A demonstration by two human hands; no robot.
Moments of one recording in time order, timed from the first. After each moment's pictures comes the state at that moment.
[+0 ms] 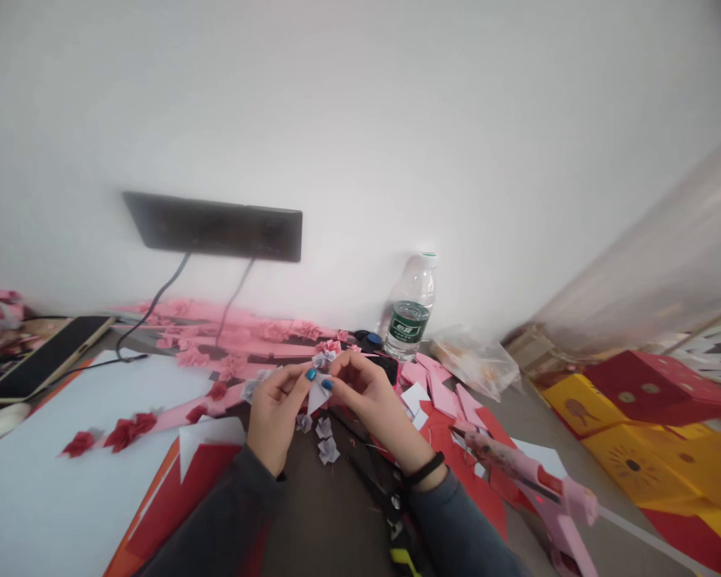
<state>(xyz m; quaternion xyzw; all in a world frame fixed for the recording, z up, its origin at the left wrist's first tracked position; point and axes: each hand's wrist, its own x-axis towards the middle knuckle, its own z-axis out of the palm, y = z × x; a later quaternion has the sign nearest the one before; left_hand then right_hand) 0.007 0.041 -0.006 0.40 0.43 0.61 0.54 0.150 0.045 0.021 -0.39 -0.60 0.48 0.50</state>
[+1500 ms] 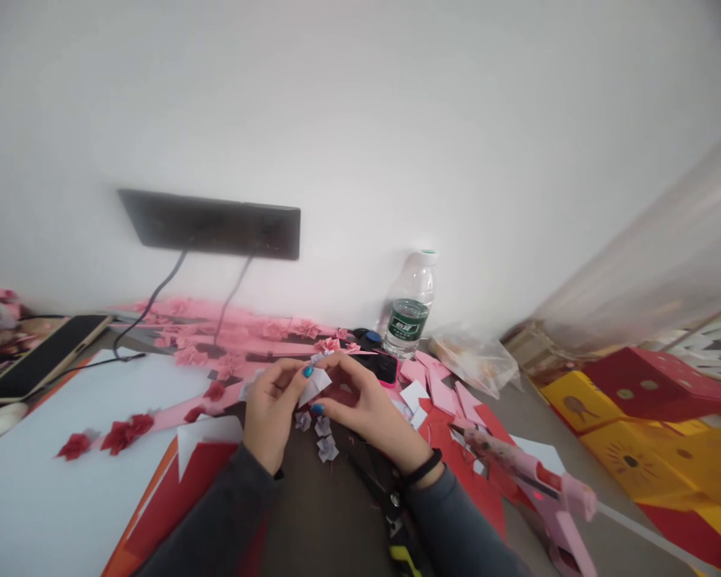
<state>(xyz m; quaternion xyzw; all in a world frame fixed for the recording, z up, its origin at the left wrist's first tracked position) 0.004 0.042 -0.006 0.43 0.42 0.62 0.51 0.152 0.041 0.017 -0.35 -0.67 0.46 0.47</state>
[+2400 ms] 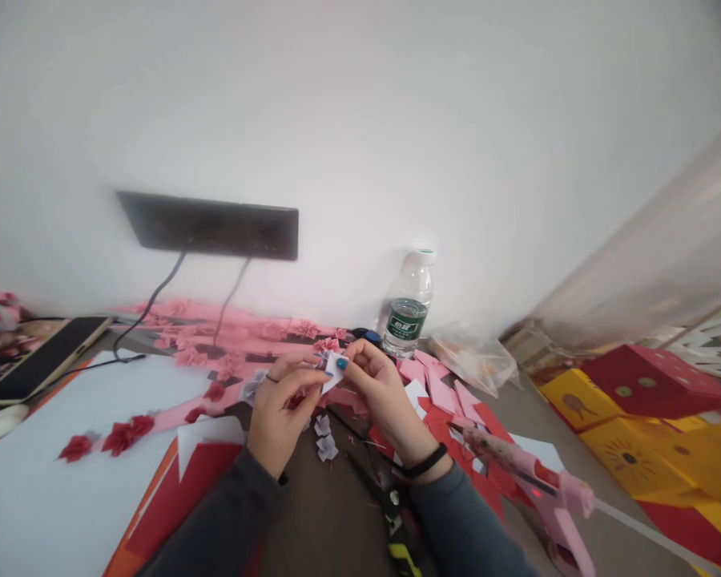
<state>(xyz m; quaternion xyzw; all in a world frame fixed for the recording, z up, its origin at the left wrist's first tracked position) -0.003 0.042 -0.001 0.69 0.36 0.57 0.26 0.156 0.052 0.015 -0.35 -0.46 0.57 0.58</state>
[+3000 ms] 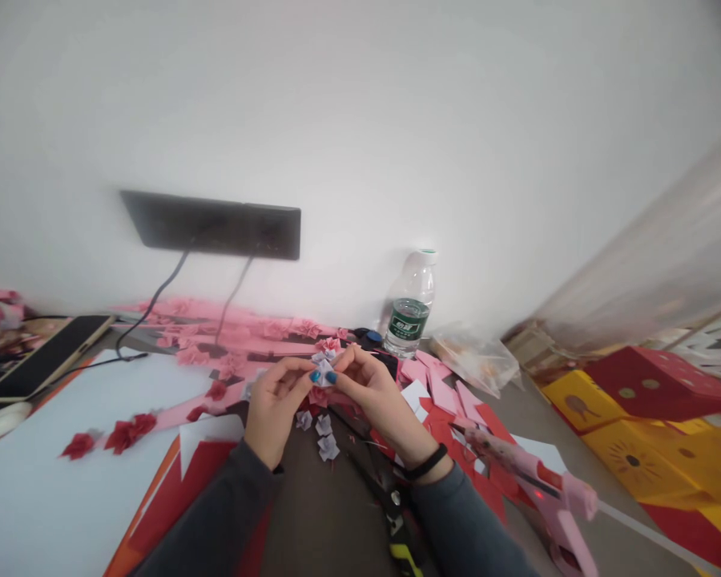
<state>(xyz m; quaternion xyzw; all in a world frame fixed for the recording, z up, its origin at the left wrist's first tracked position) -0.001 0.046 -0.009 0.49 0.39 0.61 0.49 0.153 0.047 0.019 -0.33 -0.49 0.61 0.53</state>
